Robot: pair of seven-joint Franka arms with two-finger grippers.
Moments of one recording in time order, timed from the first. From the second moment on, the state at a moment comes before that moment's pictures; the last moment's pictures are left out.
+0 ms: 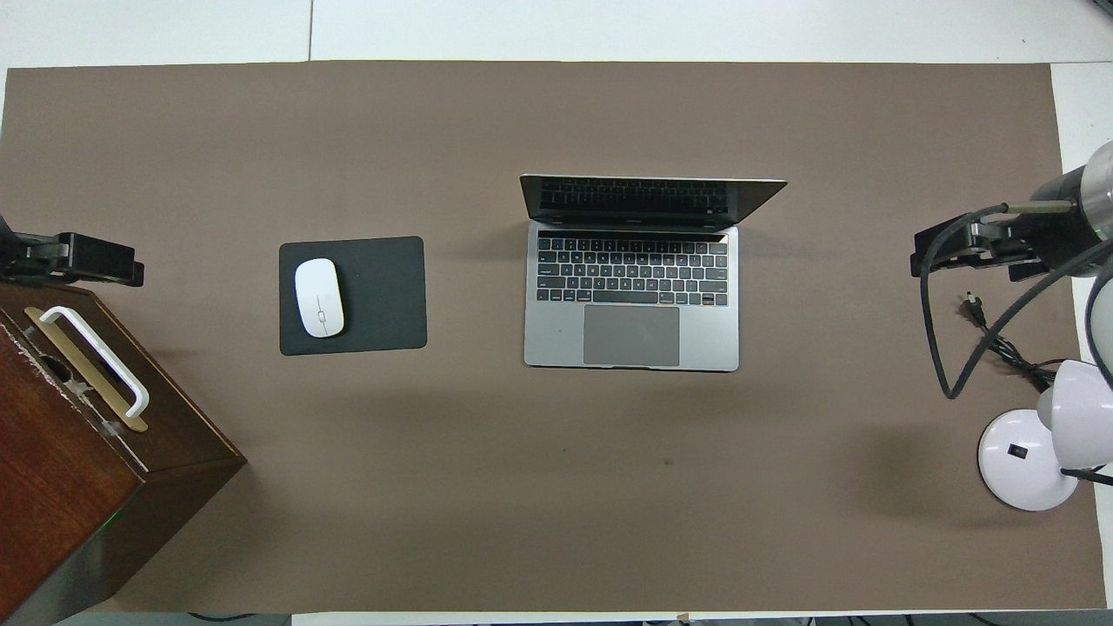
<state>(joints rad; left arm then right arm) -0.04 -0.06 0.00 -1.65 -0.02 1.62 0.02 -0.05 0.02 0.09 -1.59 0.04 1.56 0.11</state>
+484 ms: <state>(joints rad) -0.04 -0.06 0.00 -1.65 -0.02 1.62 0.02 -0.05 0.02 0.09 -1.59 0.04 1.56 0.11</state>
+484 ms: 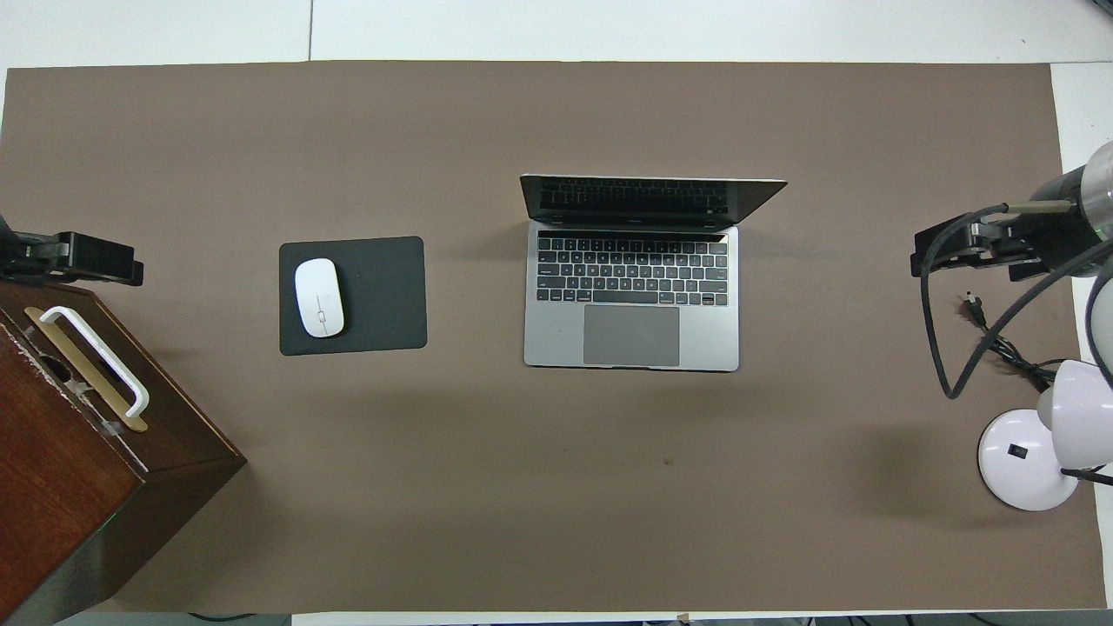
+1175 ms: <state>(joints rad) -0.03 -0.06 0.01 -1.65 -0.02 1.65 0.02 -0.05 0.02 0.08 -1.59 0.04 1.56 0.11</state>
